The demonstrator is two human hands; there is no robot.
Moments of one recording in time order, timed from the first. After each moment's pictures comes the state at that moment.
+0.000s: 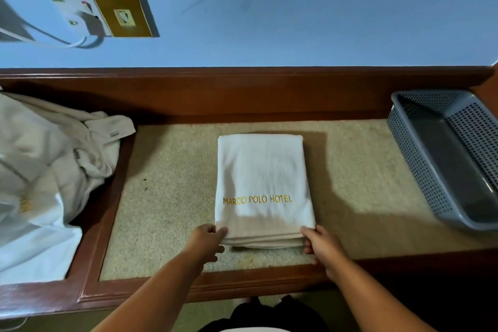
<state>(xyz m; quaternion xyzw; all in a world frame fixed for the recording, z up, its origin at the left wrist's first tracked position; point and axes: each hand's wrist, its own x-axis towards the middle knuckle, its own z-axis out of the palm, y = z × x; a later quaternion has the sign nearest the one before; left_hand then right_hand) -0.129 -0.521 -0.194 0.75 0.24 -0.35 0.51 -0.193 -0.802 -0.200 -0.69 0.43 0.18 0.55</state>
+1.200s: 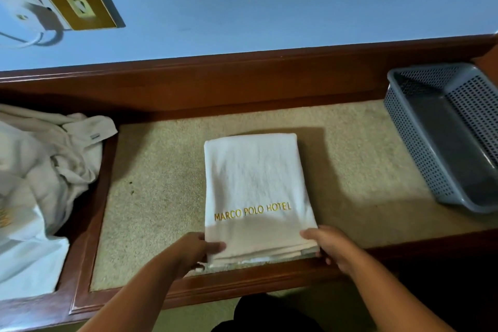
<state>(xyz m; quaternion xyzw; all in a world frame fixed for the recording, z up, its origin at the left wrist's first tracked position) -0.120 -0.504 -0.204 0.72 0.18 -0.49 0.45 -0.190 -0.829 -0.182 -0.70 0.42 0.33 0.48</state>
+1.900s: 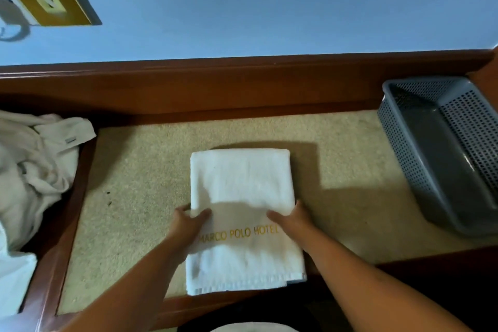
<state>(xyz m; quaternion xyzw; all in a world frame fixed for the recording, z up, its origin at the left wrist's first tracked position) -0.060 -0.550 -0.223 0.73 0.31 -0.29 0.54 -0.109 -0.813 -0.217 -0.76 0.40 0.18 0.49</state>
